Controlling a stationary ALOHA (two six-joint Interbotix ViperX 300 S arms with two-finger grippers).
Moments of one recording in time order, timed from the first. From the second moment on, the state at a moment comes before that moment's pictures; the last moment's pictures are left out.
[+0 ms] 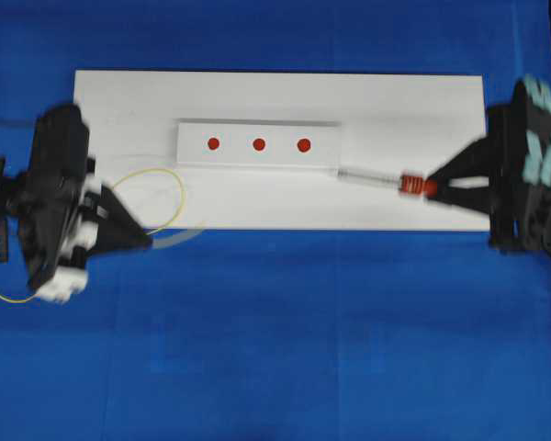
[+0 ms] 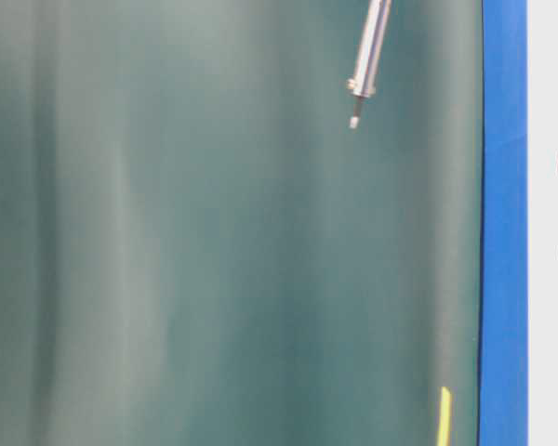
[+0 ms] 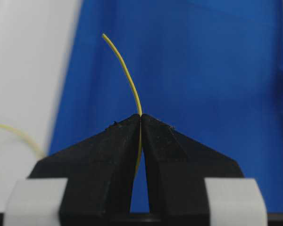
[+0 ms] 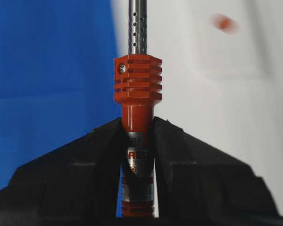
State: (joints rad) left arm -0.23 -0.51 0.96 0.00 0.05 -0.42; right arm 0.06 -0.74 1.10 0.00 0.24 0.29
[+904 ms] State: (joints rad) left arm -0.49 0.04 0.91 0.00 -0.30 -0.45; right arm 0.43 -0.13 1.04 0.02 -0.11 0.36
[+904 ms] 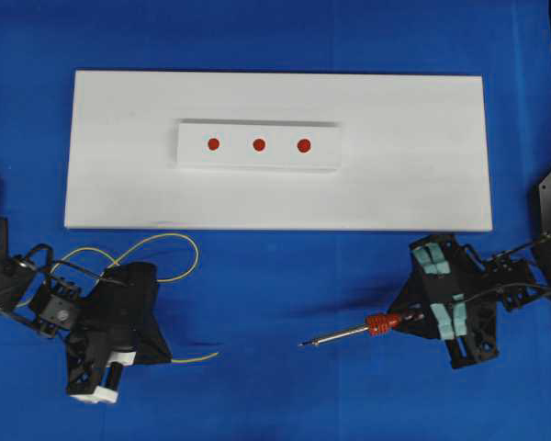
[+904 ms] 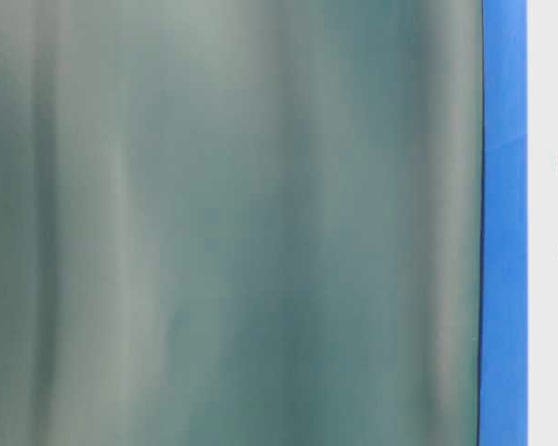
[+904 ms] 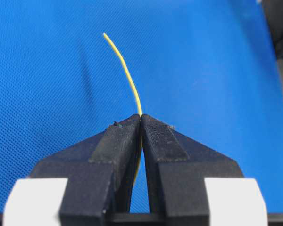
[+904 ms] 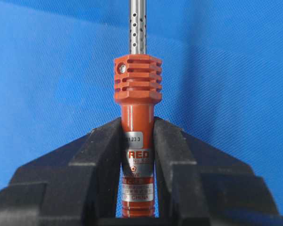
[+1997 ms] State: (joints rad) left arm -0.48 -0.05 0.87 0.00 -0.05 -0.42; right arm 0.45 -0.14 0.94 0.04 0.03 0.34
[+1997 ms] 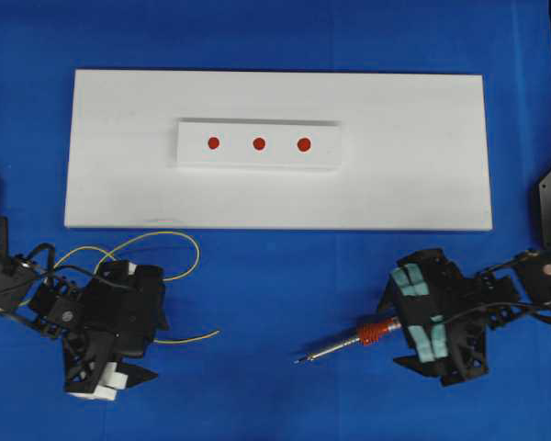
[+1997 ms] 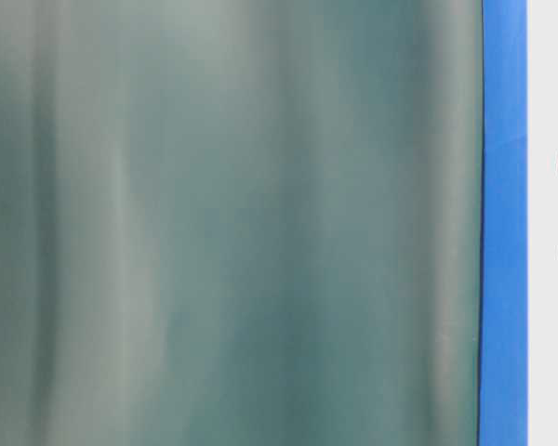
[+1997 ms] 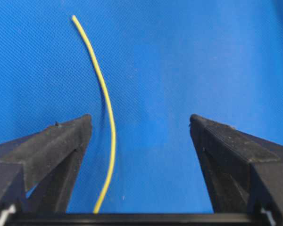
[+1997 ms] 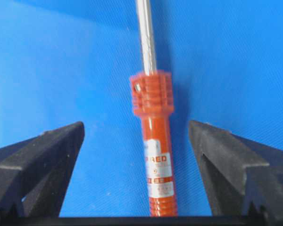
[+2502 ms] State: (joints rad) left arm -0.32 -0.42 0.88 0.00 0.14 -0.17; right arm 0.25 -0.65 0.91 -0.20 0.34 0.34
